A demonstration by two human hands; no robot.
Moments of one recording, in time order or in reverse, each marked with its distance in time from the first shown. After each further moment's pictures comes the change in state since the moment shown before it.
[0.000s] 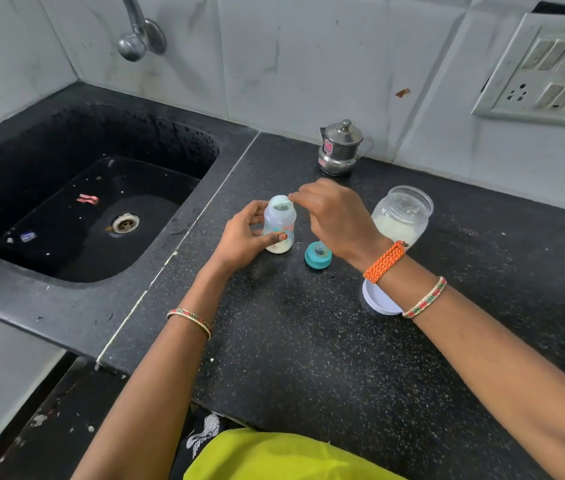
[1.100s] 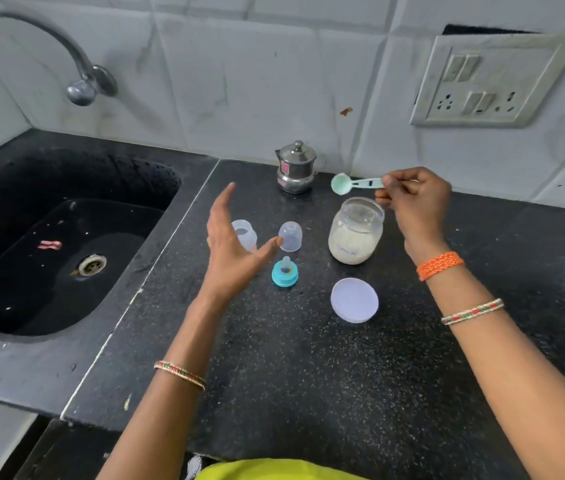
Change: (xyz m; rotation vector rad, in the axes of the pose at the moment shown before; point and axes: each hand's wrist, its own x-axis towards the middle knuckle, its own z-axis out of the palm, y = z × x) left_hand -0.020 0.068 0.032 0.055 0.183 0.223; right_hand -0.064 0.108 -0.043 0.888 0.791 0.900
